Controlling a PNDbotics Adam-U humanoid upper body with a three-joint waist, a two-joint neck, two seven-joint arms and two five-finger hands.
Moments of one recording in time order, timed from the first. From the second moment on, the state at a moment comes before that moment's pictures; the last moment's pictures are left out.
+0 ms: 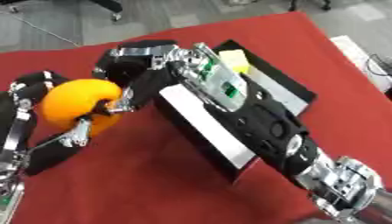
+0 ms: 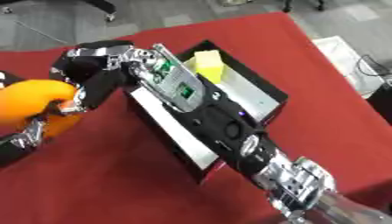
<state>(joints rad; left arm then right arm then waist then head) -0.67 0.19 -0.35 -1.54 -0.62 -0.33 0.19 -0.95 -0.36 0.36 -1.54 -0.15 0.30 0.63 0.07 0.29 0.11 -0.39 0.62</state>
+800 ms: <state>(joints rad) -0.53 0.30 -0.31 -1.55 -0.53 -0.29 0.22 -0.91 -0.43 0.30 -1.60 -0.17 0.28 0.52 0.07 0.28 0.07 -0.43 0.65</state>
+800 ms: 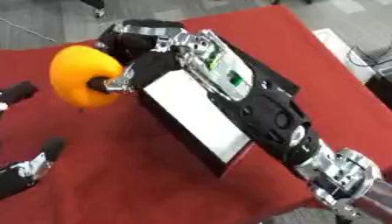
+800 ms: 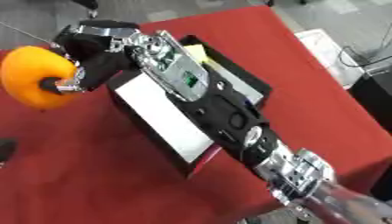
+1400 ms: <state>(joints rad) -0.39 0.40 -0.21 -1.60 -0.47 -0.20 0.27 -0.78 -0.57 0.19 -1.66 -0.21 0.26 0.42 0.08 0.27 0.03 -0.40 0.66</state>
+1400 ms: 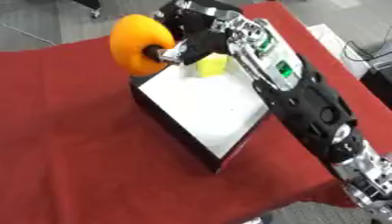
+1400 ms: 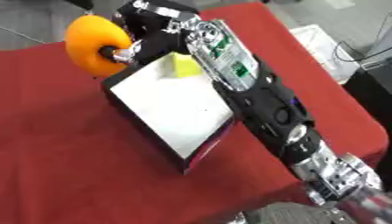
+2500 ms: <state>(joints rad) -0.35 0.48 -0.11 -1.67 -0.28 -0.11 0.35 -0.58 -0.77 0.02 -1.50 -0.07 0.10 0.44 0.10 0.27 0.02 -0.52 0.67</state>
